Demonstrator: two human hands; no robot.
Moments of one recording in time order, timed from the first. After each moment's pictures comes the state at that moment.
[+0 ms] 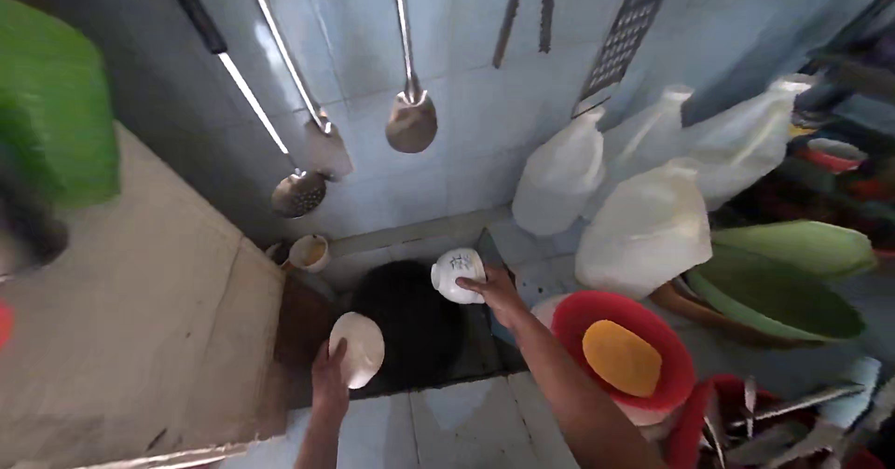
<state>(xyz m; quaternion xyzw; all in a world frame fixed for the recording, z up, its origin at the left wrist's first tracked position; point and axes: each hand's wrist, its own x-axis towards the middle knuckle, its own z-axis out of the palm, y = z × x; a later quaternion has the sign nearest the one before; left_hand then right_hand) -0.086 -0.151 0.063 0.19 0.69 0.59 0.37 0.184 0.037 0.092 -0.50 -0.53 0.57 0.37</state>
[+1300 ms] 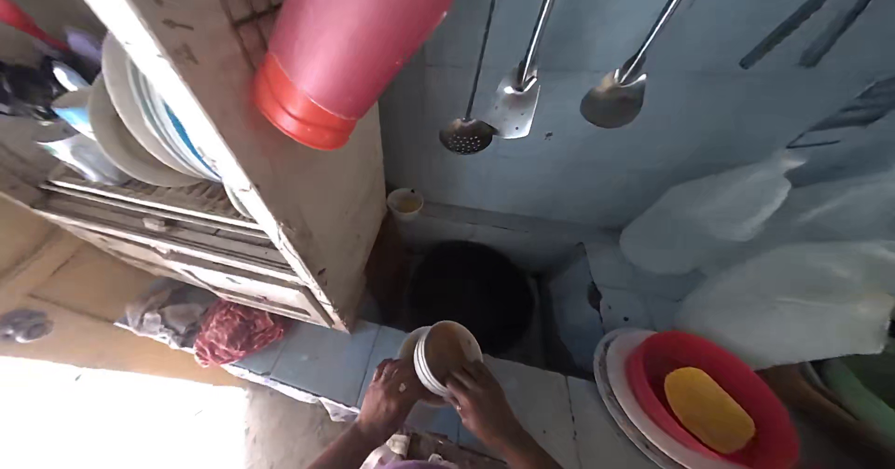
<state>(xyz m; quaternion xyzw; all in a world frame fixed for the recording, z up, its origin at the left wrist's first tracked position) -0.083 -0.324 -0.032 0.70 0.63 0.34 -0.04 0.112 -0.204 0.033 -0.18 -0.96 0.09 0.21</state>
